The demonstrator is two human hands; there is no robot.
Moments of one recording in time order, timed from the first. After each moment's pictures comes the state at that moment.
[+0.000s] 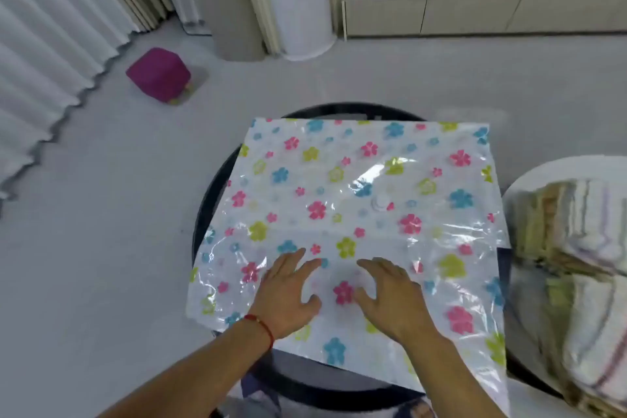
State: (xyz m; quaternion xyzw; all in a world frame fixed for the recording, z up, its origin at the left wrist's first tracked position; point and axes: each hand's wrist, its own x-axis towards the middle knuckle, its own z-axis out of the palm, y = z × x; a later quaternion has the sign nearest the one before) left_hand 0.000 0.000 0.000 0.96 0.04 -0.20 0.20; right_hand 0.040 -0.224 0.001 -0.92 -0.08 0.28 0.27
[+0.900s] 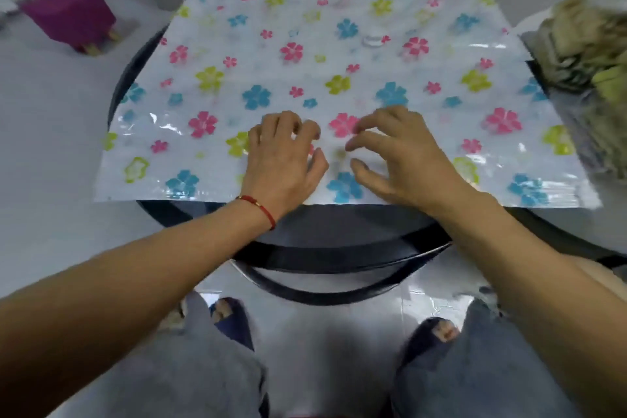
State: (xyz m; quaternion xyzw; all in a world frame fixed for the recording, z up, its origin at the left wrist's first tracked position) left_hand -0.055 0.003 -0.180 0.97 -0.13 0.20 0.07; right_hand -0.048 -0.210 -0.163 -0.91 -0.34 -0.16 0.18
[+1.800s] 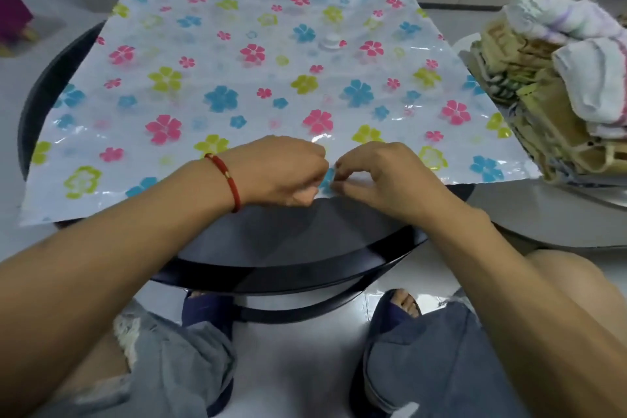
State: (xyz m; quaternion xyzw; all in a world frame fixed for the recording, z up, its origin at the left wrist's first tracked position) left_hand -0.033 -0.019 -0.131 0.90 -0.42 -0.10 0.00; right_hand -0.066 -0.222 -0.152 -0.95 -0.23 -0.03 0.21
